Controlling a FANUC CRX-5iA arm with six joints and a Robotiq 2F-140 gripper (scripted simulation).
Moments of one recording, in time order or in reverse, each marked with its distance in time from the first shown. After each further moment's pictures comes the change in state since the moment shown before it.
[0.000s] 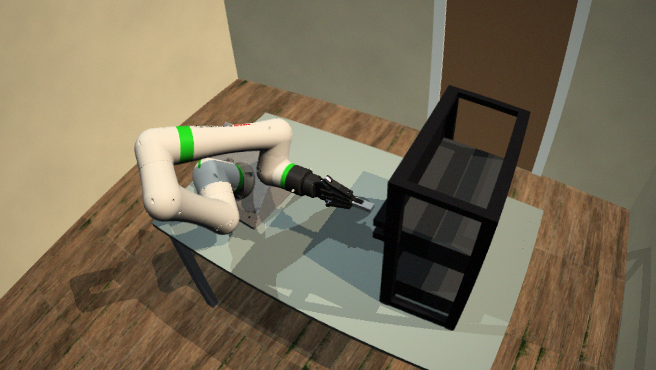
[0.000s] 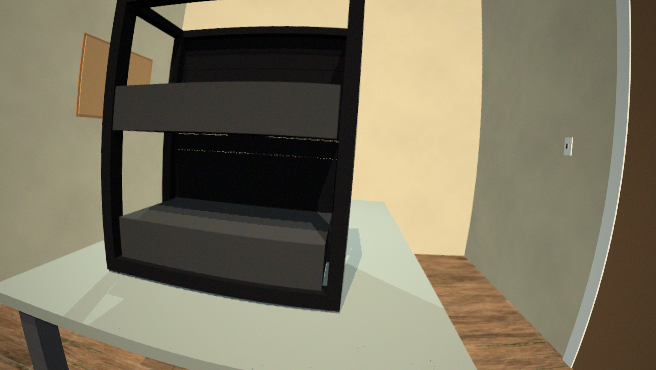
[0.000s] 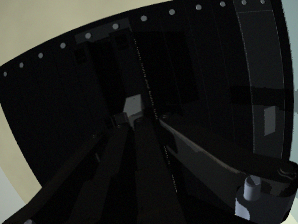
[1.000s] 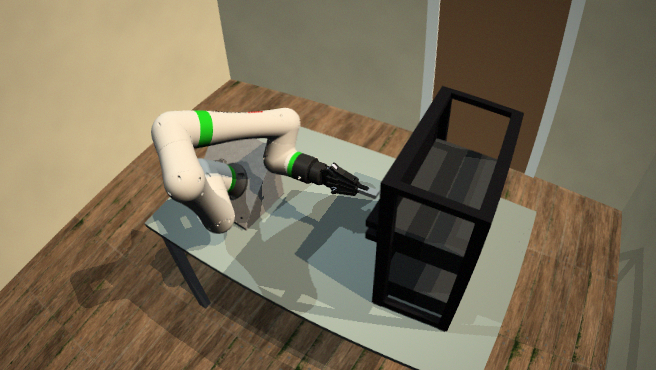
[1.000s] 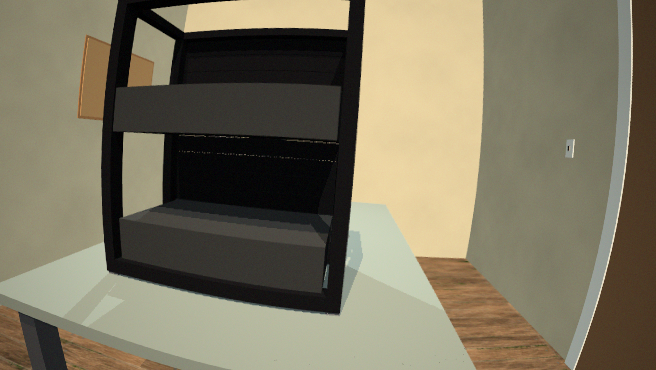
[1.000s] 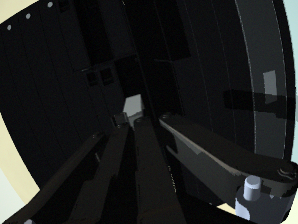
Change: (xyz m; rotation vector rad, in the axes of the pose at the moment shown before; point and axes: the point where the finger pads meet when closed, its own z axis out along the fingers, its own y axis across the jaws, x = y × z) arm -0.073 0.001 0.009 -0.002 -0.001 -0.002
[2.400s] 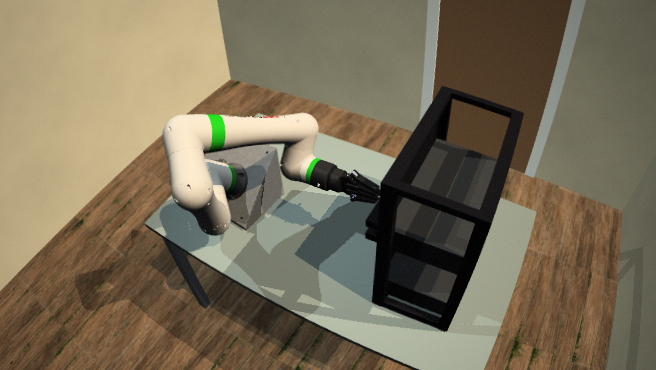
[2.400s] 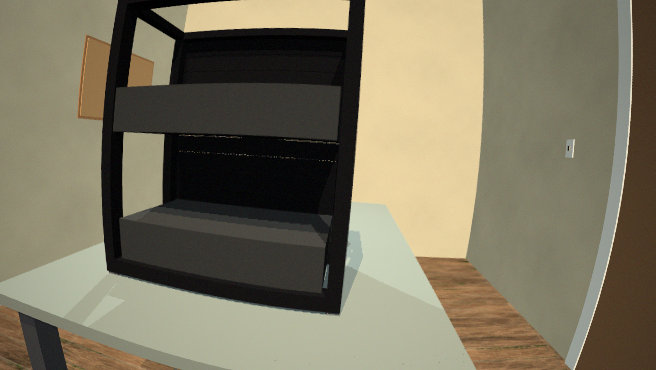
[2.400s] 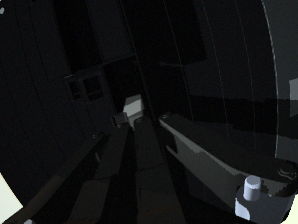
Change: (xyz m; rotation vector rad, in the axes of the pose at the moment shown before) arm 0.000 0.000 0.073 -0.001 0.001 0.000
